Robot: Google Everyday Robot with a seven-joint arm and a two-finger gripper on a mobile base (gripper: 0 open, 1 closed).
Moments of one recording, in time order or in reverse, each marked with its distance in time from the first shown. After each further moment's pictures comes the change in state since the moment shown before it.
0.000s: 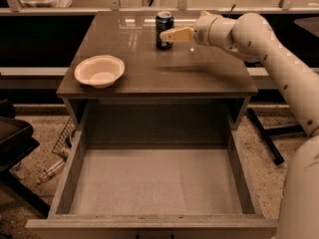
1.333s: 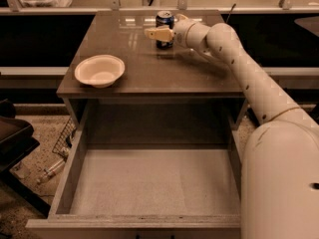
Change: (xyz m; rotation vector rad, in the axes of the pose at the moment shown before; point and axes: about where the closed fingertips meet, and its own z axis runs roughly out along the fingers) arm 0.014 0.003 0.083 -0.021 -0.107 0.047
